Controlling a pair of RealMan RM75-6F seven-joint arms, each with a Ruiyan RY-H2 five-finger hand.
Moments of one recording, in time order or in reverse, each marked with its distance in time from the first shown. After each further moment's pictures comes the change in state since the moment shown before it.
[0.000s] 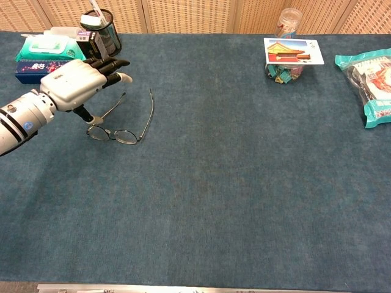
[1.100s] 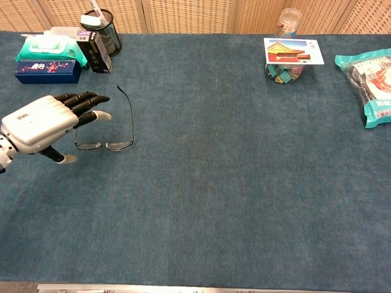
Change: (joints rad) left arm 0.157 0.159 0.169 -0.242 0.093 0.153 0.081; right arm -0.002 0.000 -0.003 -0.008 -0.009 0.011 -0.002
